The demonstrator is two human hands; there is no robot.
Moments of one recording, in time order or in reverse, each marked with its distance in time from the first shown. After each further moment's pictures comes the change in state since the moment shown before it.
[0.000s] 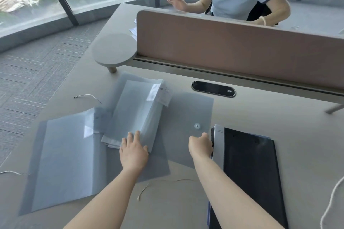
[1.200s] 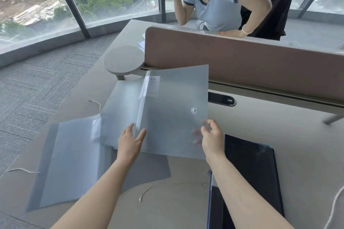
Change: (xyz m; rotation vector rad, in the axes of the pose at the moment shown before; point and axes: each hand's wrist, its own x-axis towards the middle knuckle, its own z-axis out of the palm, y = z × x) left_hand -0.007 0.008 -0.067 -0.546 0.082 0.011; right_hand -0.034 -0.023 -0.064 0.466 -0.149 -0.419
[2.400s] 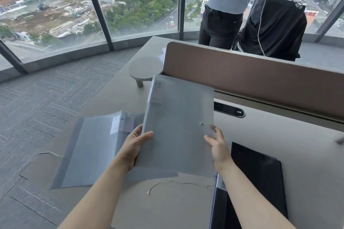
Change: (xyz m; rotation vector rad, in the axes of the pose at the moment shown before) left_hand -0.067 0.016 -0.057 -0.972 -0.372 -0.018; right_hand -0.028 0.003 -0.018 0.169 -0.288 0.028
